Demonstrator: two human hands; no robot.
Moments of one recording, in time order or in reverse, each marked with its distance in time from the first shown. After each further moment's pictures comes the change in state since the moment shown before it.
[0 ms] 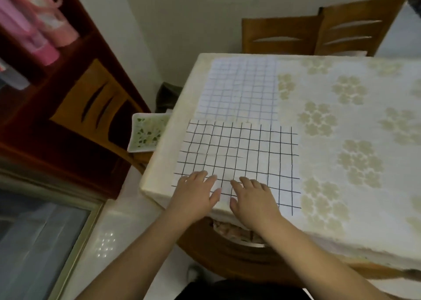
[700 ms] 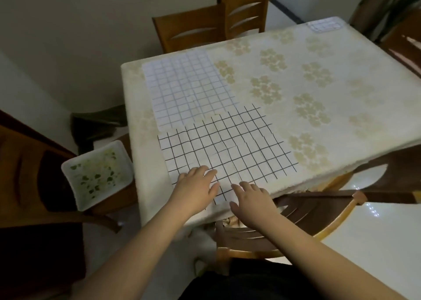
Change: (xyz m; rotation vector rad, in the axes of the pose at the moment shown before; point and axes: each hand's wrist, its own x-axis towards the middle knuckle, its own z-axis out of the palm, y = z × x) left_hand 0.076 -0.123 -0.003 0.023 -0.072 0.581; right_hand 0.047 -0.123 0.048 0.170 -0.009 0.566
